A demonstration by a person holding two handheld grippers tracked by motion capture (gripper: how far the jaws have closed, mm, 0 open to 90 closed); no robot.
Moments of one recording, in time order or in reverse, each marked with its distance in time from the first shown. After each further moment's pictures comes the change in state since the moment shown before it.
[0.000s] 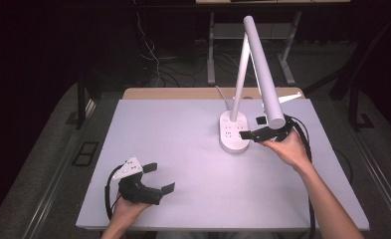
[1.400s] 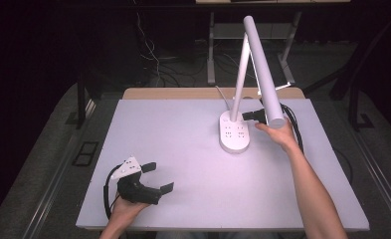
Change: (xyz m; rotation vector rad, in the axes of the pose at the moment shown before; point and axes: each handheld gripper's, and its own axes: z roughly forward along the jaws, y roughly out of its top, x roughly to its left) left arm 0.002 0.001 -0.003 -0.008 0.000 0.001; right arm -0.078 0.014 0.057 0.024 -0.002 0.079
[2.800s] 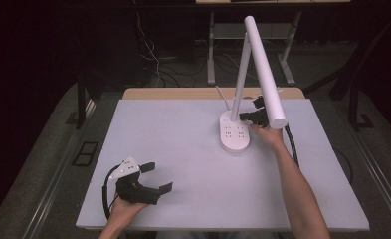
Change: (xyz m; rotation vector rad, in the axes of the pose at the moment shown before) left arm 0.000 0.000 -0.003 -0.001 0.006 0.003; right arm -0.016 -0.008 0.041 -0.030 -0.106 0.095
